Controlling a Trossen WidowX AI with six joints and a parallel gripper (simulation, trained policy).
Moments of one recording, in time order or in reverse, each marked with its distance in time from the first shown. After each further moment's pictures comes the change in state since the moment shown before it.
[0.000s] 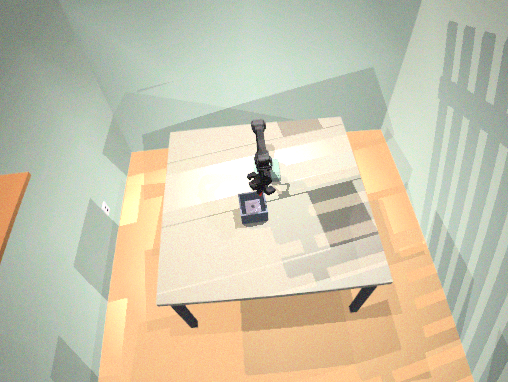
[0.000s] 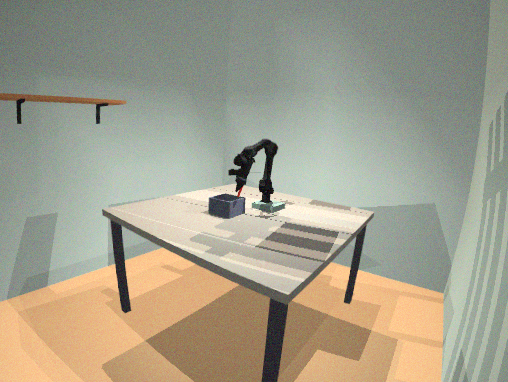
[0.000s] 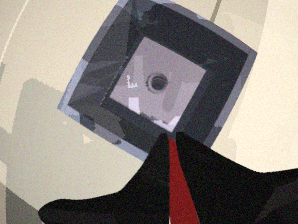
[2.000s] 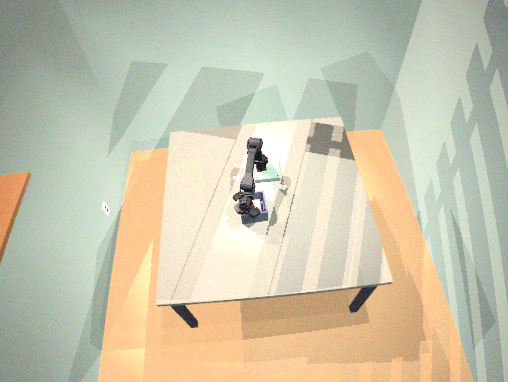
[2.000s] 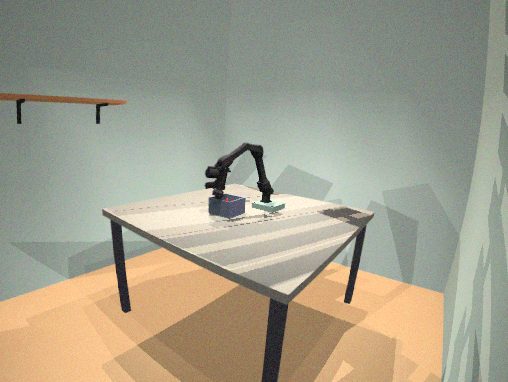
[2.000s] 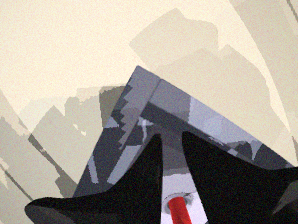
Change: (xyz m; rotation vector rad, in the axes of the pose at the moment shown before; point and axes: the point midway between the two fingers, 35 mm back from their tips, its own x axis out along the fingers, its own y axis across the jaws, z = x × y) arm 0.107 0.007 0.092 -0.014 0.147 -0.065
